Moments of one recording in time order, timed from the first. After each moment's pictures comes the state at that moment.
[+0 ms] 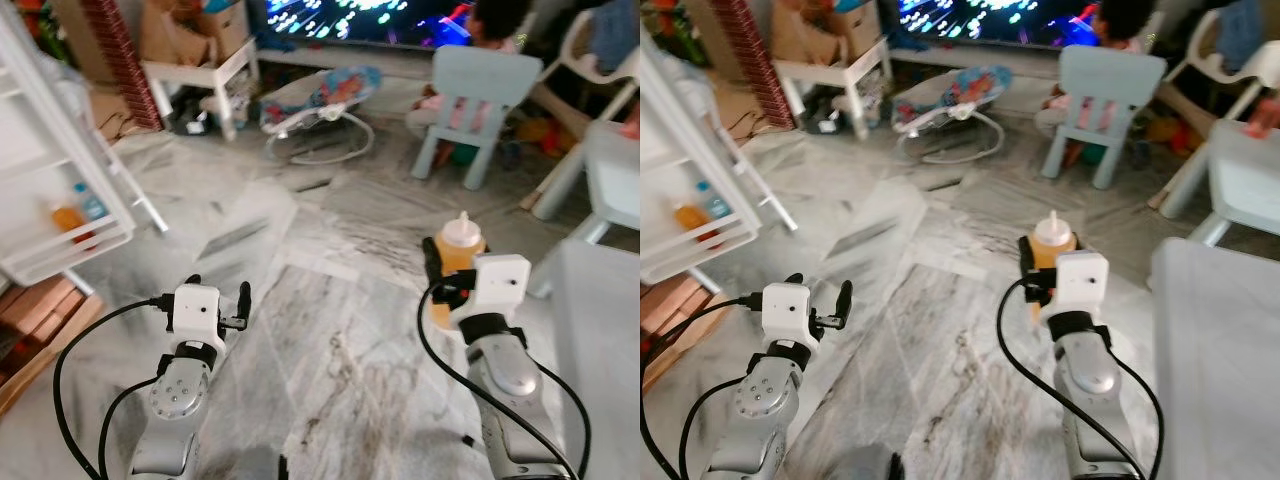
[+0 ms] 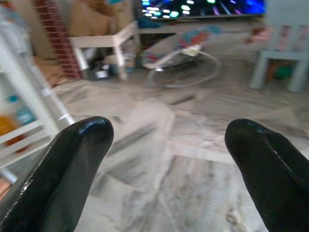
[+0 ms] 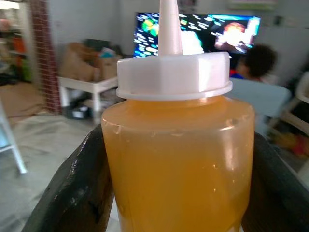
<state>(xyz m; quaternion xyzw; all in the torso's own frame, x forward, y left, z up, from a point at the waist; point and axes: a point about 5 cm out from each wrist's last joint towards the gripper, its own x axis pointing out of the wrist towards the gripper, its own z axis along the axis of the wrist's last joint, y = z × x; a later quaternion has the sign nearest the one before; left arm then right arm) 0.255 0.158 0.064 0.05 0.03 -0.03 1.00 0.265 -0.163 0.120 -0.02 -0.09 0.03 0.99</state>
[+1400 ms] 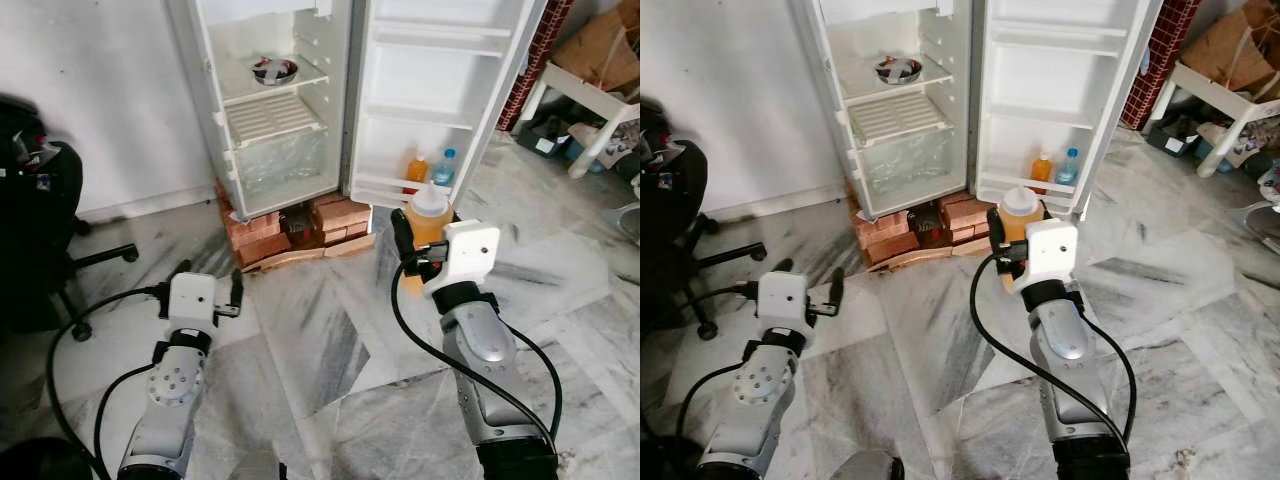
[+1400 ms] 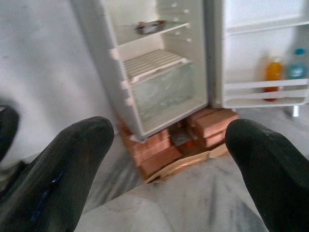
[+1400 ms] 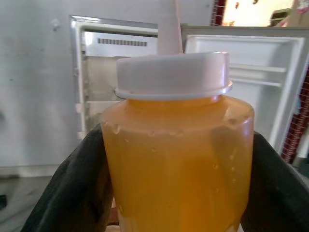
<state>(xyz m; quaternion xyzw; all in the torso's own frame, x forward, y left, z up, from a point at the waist) 0.262 0.160 0.064 0.08 0.01 -0.03 1.00 0.284 -0.141 0.138 -0.02 -0.12 0.09 0.99</state>
